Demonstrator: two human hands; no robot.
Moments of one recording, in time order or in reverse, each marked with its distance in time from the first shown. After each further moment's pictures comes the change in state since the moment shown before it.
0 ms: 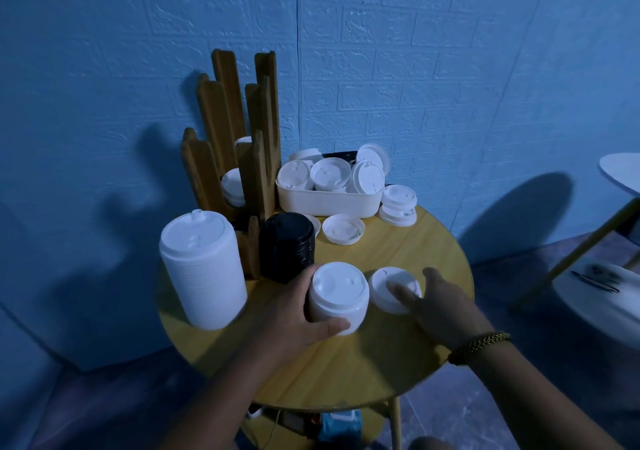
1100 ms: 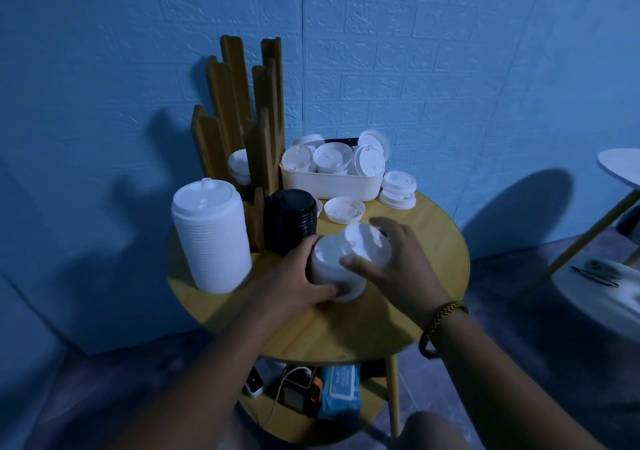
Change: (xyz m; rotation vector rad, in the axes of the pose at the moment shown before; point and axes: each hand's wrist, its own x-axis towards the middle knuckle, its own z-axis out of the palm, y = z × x) left_hand 0.000 0.003 0.000 -0.017 0.032 -0.035; right_hand -0.014 -0.028 0.032 0.272 0.288 -0.468
